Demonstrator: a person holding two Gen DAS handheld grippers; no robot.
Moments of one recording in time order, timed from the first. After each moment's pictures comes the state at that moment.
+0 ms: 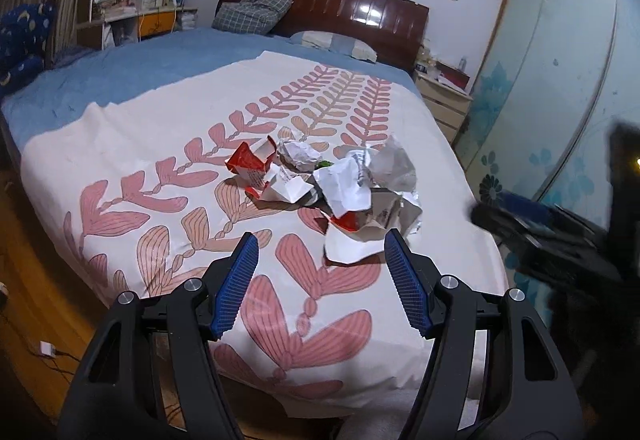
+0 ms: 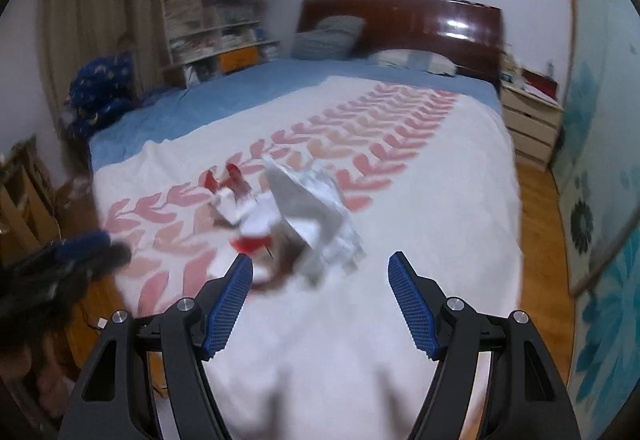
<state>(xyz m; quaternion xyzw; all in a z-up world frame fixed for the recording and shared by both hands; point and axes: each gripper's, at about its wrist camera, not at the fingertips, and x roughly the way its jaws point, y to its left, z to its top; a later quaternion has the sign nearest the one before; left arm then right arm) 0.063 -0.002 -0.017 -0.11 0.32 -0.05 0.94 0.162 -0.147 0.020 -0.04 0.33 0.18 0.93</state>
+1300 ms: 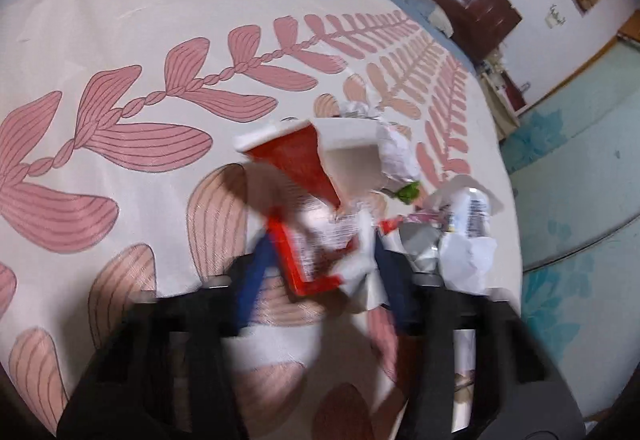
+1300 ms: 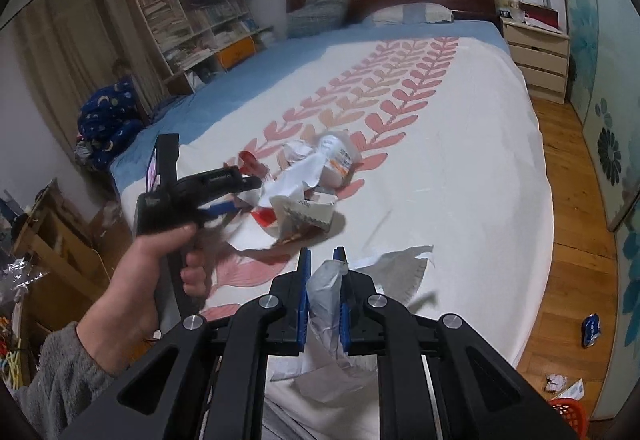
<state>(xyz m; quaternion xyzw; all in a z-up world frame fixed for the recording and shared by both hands) 0.243 0.054 -0.116 -0.29 0.44 -0.01 0.85 0.127 -0.200 0.009 0.07 0.39 0.19 0.90</state>
